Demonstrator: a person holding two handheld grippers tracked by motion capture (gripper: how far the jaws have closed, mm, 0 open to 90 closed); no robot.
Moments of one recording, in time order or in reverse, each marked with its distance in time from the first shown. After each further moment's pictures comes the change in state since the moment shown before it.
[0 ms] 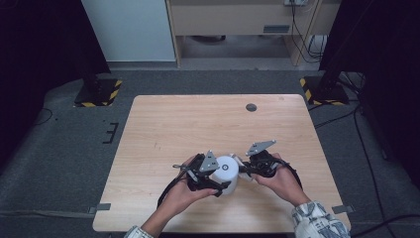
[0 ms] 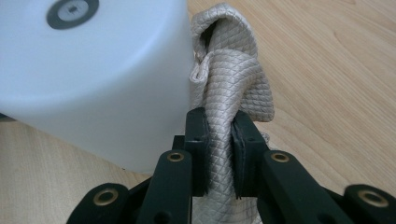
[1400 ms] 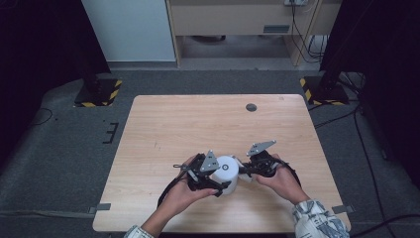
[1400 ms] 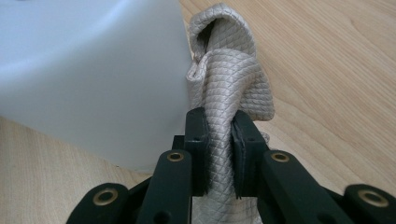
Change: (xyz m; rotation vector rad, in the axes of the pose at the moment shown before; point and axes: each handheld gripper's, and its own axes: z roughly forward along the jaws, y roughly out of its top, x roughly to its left) left arm 0.000 0.001 0.000 0.008 0.001 0.001; right arm -0.010 -0.009 0.010 -0.006 0.057 0.019
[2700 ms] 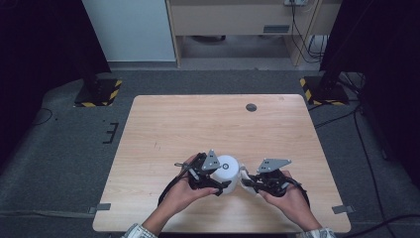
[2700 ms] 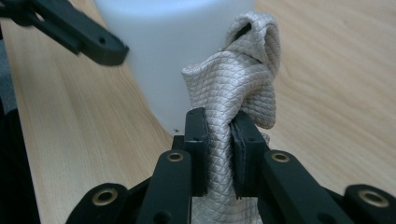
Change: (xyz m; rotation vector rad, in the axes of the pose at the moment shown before) left arm 0.003 0.002 0.004 0.026 -0.005 0.003; right arm 0.043 -0.033 -0.033 -0.102 -0.048 0.017
